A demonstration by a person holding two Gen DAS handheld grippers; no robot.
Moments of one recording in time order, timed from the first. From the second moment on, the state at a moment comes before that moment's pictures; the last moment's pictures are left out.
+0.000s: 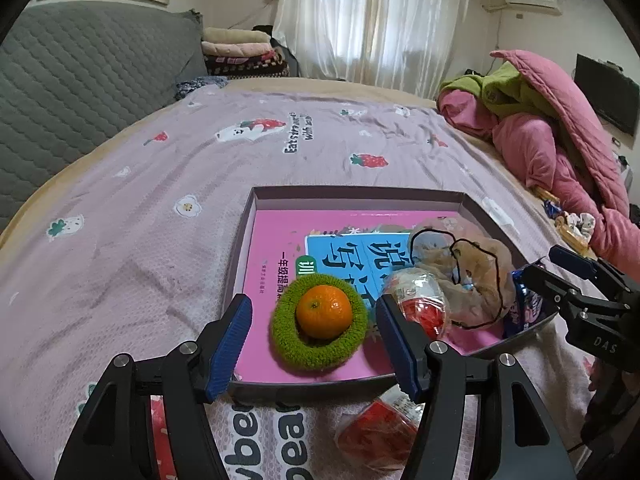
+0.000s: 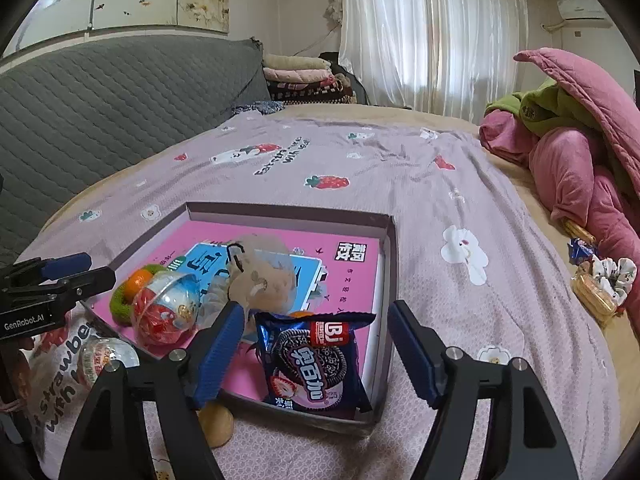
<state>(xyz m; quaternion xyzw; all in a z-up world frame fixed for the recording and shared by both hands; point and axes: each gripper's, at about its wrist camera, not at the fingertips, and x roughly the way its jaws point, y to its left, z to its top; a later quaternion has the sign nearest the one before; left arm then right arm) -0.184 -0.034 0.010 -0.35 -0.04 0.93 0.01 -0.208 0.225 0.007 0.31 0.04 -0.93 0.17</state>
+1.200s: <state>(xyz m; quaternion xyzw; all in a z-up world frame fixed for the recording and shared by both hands) -0.124 -0.020 0.069 -0.31 -0.03 0.95 0.00 -0.150 0.228 0.057 0.22 0.02 -0.95 0.20</state>
